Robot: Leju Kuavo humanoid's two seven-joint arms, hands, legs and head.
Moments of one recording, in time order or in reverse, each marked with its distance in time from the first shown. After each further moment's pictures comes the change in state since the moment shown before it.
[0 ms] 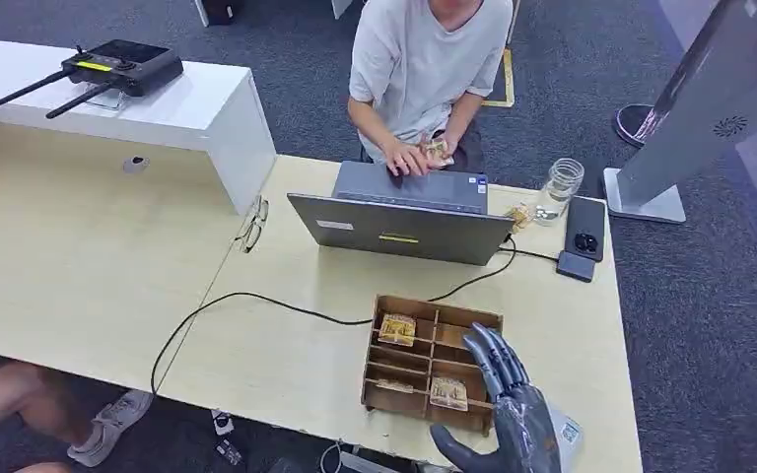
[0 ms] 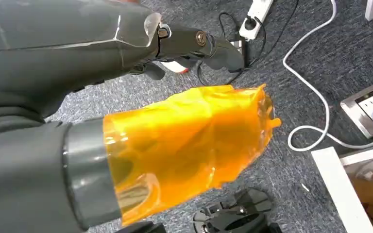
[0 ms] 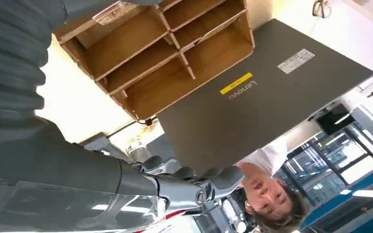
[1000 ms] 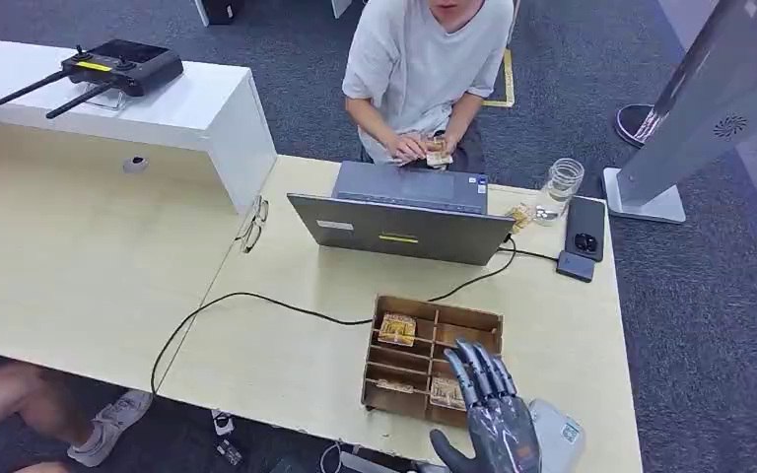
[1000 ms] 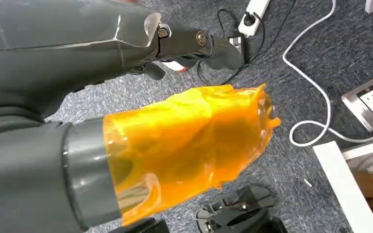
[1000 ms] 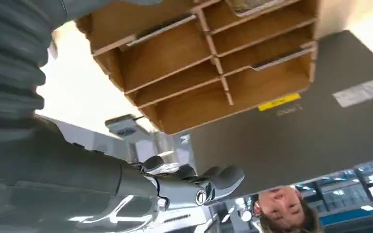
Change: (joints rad) left arm -0.004 0.000 -0.005 0.000 -0.015 -0.022 0.014; right arm -0.019 0.019 0.058 0.153 0.330 -0.057 0.182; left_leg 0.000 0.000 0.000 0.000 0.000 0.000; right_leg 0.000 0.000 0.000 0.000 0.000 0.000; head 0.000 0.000
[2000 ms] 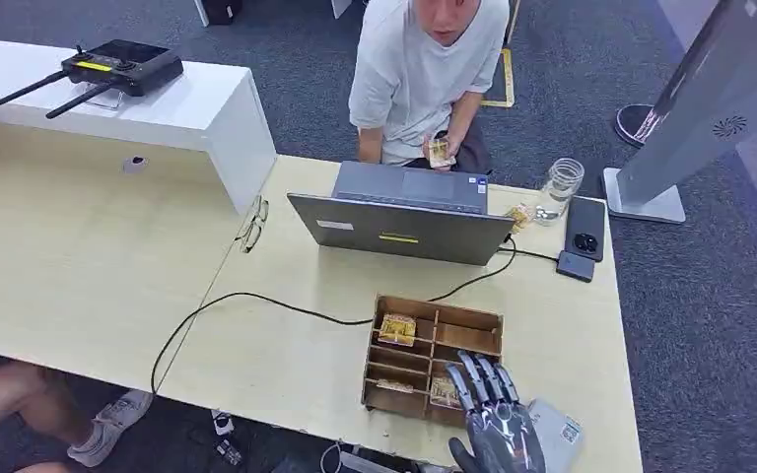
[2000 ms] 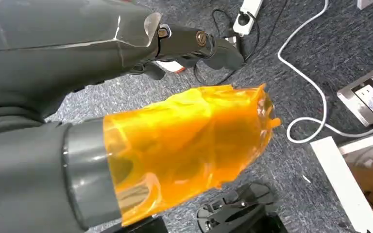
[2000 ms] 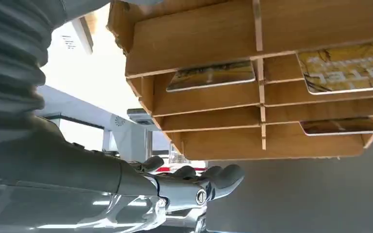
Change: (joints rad) left arm -0.009 -0.001 -0.019 0.000 -0.013 -0.012 0.010; right arm -0.033 -0.041 0.026 0.087 0.159 0.063 0.105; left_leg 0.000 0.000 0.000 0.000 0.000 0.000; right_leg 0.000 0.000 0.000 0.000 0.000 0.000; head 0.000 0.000
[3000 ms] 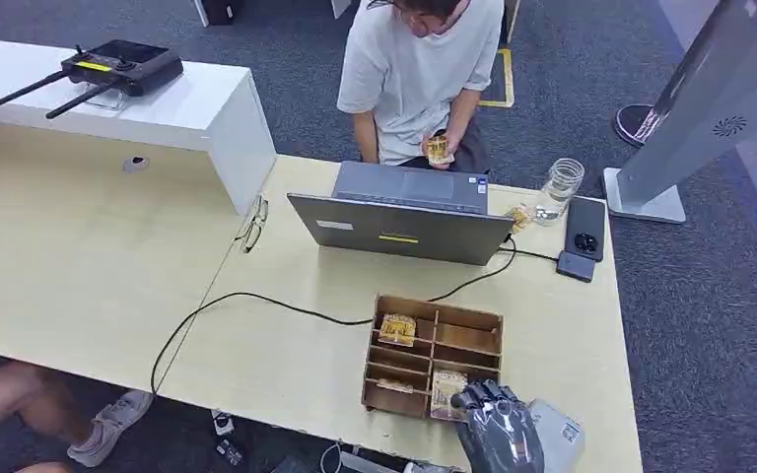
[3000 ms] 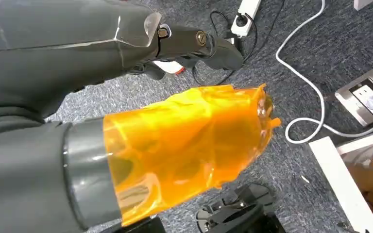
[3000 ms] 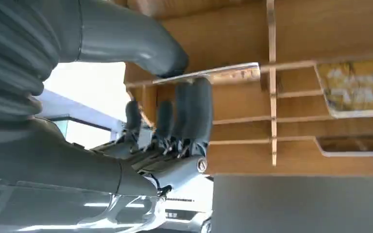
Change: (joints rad) left arm -0.004 0.000 -0.006 0.000 -0.001 0.000 0.003; right arm -0.027 0.011 -0.002 0.056 -0.012 -0.007 0.013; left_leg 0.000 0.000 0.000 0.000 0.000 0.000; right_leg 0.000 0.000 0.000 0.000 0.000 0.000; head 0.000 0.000
